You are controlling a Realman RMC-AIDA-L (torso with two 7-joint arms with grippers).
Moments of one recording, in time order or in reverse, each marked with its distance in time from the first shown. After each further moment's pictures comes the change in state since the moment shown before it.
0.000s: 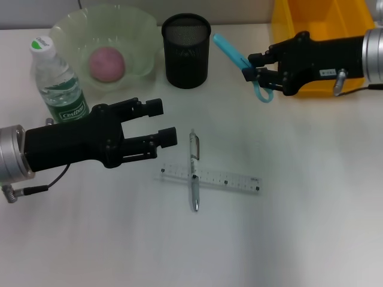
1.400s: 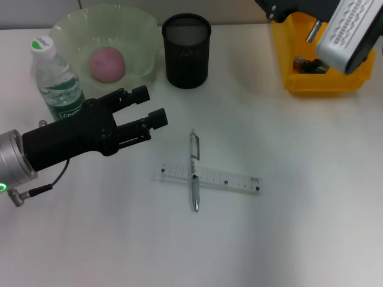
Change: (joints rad) left arm 0.018 0.000 -0.007 -0.134 -0.116 -0.084 0.118; right arm 0.076 0.007 -0.119 0.347 0.676 0.518 -1.336
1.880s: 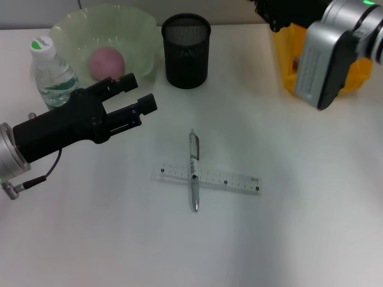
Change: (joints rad) left arm 0.001 -0.001 -0.041 0.004 -0.013 -0.016 0.012; right arm 0.028 0.005 -0.073 0.056 0.035 0.141 -0.536
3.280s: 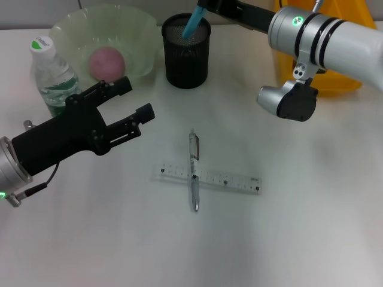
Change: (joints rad) left arm 0.022 -0.006 -0.010 -0.076 -0.033 -0.001 0.236; right arm 0.198 0.002 -0.242 0.281 0.419 0.115 -1.169
